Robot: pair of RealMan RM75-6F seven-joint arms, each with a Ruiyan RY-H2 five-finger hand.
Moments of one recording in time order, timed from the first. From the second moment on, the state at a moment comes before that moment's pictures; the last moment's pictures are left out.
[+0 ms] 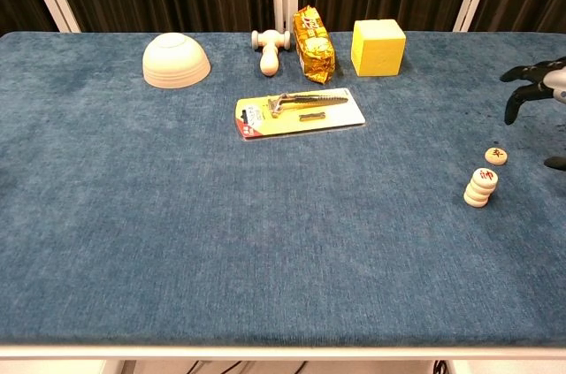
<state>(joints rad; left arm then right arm) -0.07 -1.05 0.00 -1.67 1.58 1.52 0.00 0.53 -1.31 0.02 -1.59 -1.09 1.06 -0.55</state>
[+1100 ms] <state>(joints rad) -0.07 -1.06 0.00 -1.66 1.57 1.51 0.00 0.58 -1.46 0.07 -1.42 -1.04 0.97 -0.51</state>
